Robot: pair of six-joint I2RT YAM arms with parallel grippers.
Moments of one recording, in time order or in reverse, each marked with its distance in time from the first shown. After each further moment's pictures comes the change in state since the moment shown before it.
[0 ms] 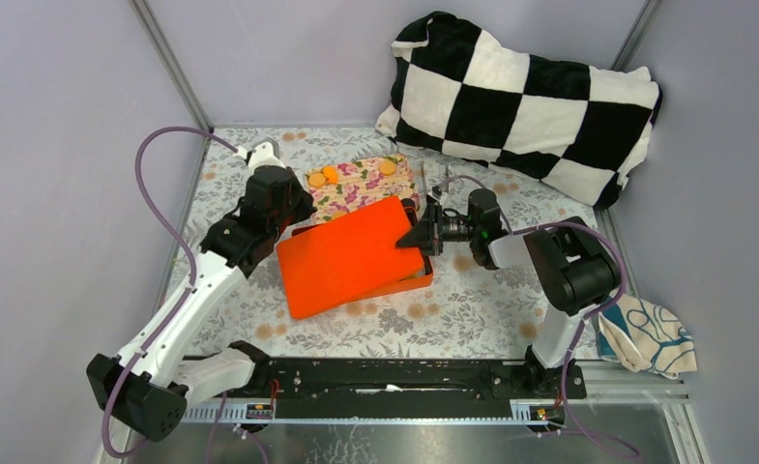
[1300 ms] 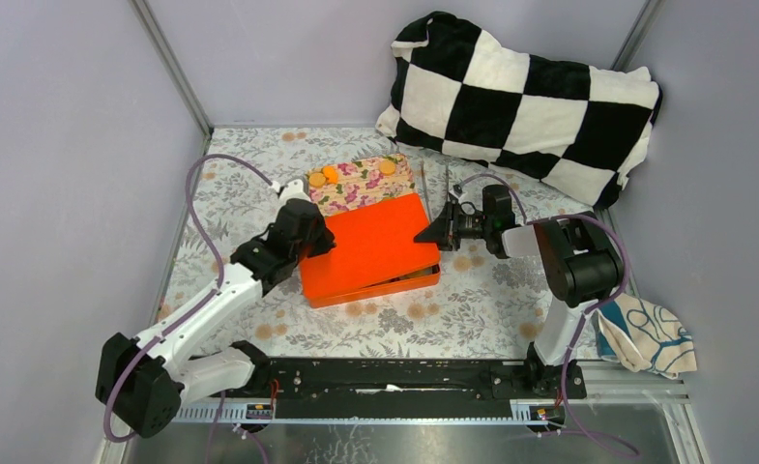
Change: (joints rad) left arm -0.104 0.001 -0.267 0.134 0.050 -0.051; right arm -0.145 0.035 0.050 -0.345 0.037 -0.369
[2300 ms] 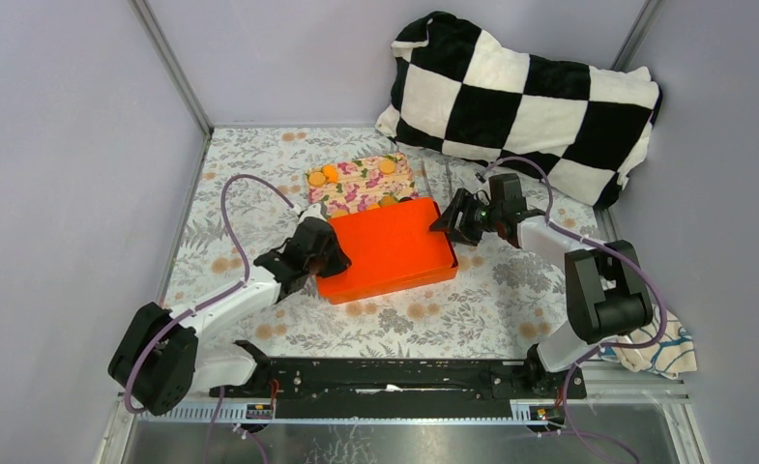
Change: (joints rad) left arm -0.035 0.129 -0.211 0.212 0.170 -0.093; right arm -0.011 -0.244 0.109 -0.634 0.513 -0.354
